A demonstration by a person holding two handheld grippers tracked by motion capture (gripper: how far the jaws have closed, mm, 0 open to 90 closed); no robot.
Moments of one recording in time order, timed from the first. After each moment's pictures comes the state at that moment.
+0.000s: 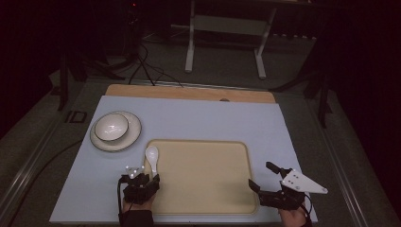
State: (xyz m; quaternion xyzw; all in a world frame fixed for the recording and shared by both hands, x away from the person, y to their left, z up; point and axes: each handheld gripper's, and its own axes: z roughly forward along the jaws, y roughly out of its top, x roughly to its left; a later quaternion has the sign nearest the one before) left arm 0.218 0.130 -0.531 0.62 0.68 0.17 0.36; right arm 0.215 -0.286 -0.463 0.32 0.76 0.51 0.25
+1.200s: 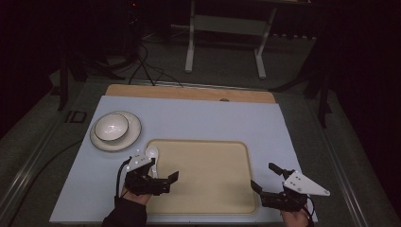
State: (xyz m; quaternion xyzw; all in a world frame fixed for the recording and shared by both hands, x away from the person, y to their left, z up) left arm 0.229 0.132 -0.472 0.72 0.47 0.12 0.50; right arm 0.211 -0.290 -0.463 0.32 0.76 0.51 0.25
